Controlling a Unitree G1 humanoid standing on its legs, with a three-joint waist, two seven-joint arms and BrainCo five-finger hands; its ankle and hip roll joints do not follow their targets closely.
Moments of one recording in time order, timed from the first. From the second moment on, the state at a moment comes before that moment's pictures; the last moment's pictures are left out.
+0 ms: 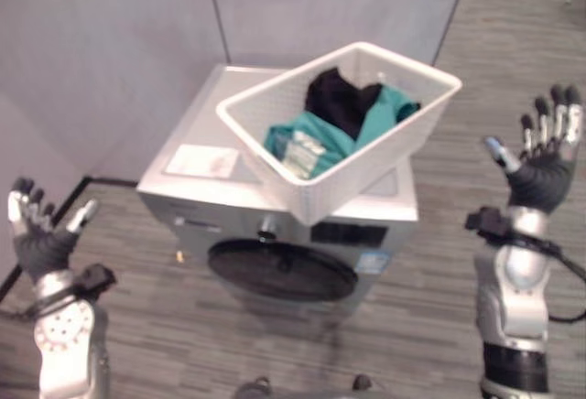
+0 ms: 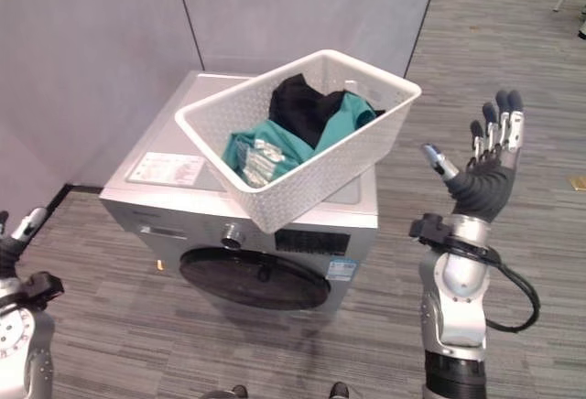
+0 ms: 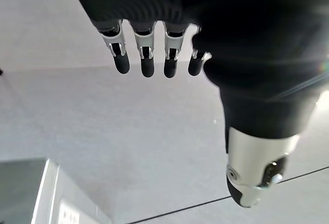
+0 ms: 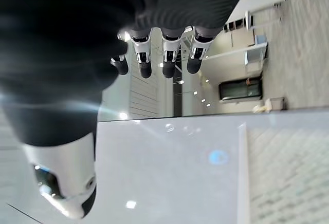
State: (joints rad) left arm 0.20 0.34 0.43 -0.21 -0.32 -0.16 0.32; right arm -0.04 -0.33 -0.28 -0.34 0.20 -0.19 -0.29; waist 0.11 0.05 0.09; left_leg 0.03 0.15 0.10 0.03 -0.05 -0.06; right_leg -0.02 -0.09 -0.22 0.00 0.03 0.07
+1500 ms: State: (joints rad) left arm 0.13 0.27 -0.17 0.21 -0.30 -0.10 0.20; right arm 0.09 -0.48 0.23 0.21 0.01 -0.07 -0.12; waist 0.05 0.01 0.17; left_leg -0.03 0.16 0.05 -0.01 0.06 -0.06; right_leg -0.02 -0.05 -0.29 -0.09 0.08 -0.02
